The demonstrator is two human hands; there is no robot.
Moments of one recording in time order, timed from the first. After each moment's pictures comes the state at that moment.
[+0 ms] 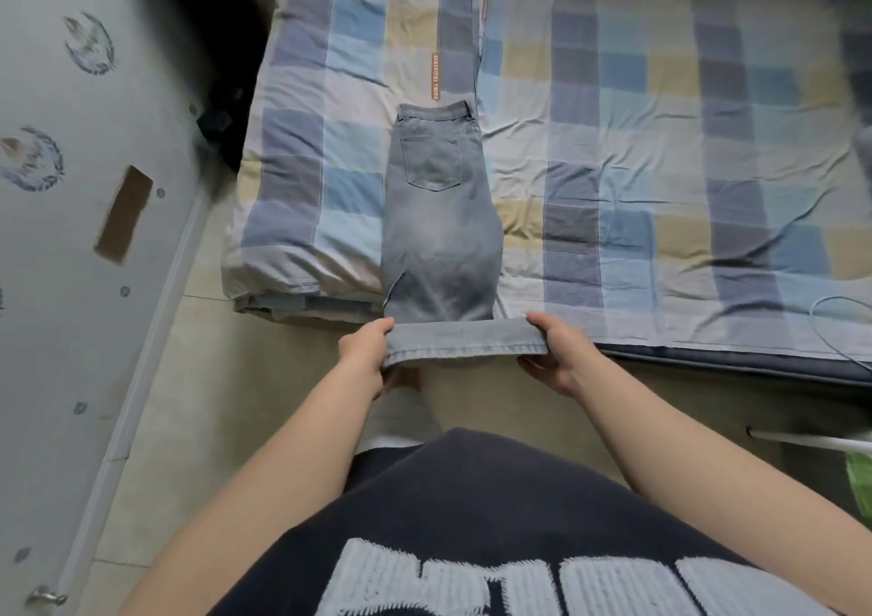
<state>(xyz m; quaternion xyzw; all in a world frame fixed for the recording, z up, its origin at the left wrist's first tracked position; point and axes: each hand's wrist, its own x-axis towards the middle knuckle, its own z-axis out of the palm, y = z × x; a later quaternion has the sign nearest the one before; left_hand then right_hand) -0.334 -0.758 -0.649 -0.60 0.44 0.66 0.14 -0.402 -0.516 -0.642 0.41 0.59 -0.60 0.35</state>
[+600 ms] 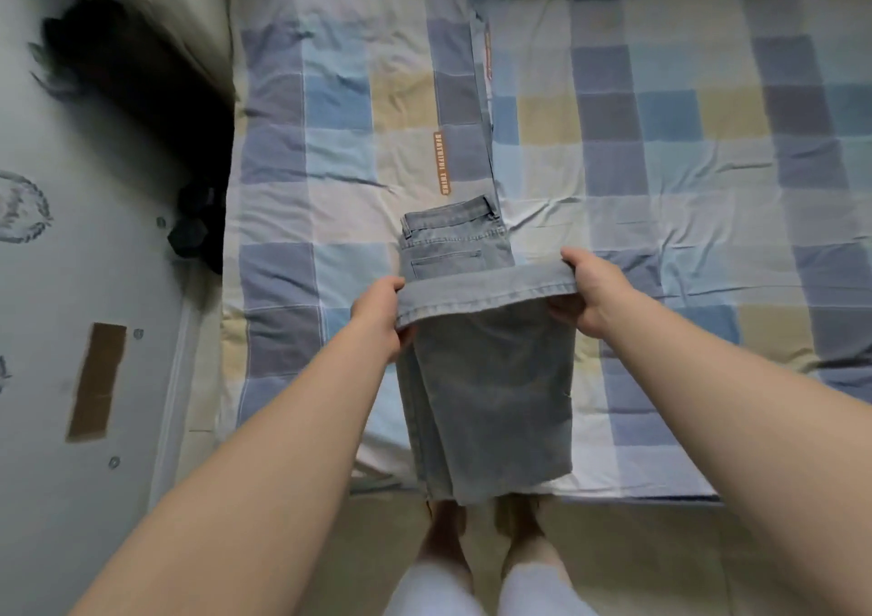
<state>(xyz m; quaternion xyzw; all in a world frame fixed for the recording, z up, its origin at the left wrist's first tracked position) -0.757 -0.885 -0.676 -0.59 0.44 0.65 0.19 -0.816 -0.653 -0.671 0.44 0.58 -0.63 0.28</state>
